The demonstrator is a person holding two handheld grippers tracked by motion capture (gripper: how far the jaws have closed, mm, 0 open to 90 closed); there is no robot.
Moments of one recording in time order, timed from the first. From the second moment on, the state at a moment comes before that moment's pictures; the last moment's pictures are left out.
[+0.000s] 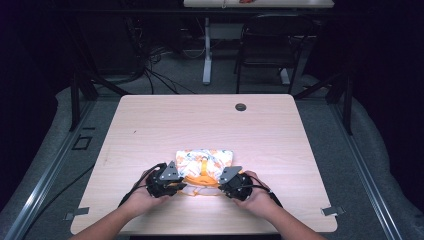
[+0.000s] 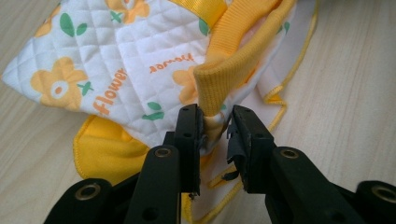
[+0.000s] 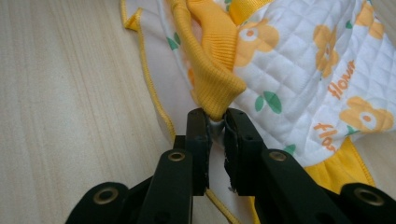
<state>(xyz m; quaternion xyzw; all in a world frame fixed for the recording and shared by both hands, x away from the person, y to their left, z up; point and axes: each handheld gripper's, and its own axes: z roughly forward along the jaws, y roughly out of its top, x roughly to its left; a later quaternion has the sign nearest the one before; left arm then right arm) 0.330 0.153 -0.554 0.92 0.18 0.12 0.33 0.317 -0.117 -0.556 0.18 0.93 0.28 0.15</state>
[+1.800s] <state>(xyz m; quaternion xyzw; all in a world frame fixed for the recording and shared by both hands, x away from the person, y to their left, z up) 0.313 0.192 -0.547 0.88 0.26 0.10 0.38 0.296 -0.147 -0.540 0.23 0.91 0.32 0.14</state>
